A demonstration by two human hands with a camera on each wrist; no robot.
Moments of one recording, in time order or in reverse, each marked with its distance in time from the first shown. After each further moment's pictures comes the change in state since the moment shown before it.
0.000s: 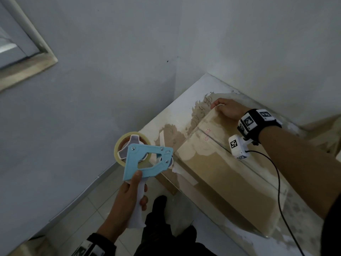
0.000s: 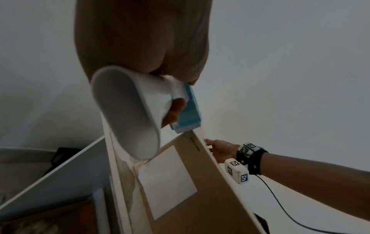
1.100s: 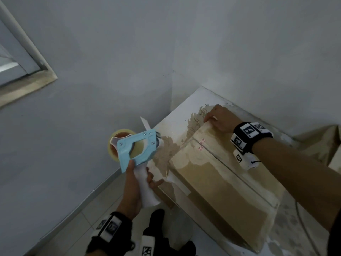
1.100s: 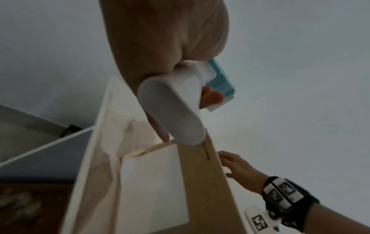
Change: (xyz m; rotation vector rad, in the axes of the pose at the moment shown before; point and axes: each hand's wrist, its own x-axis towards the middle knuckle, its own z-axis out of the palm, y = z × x) left_hand 0.055 0.028 0.049 -0.435 -0.042 -0.014; right_hand -0.001 -0.002 -0.006 -0.407 0.078 -0.273
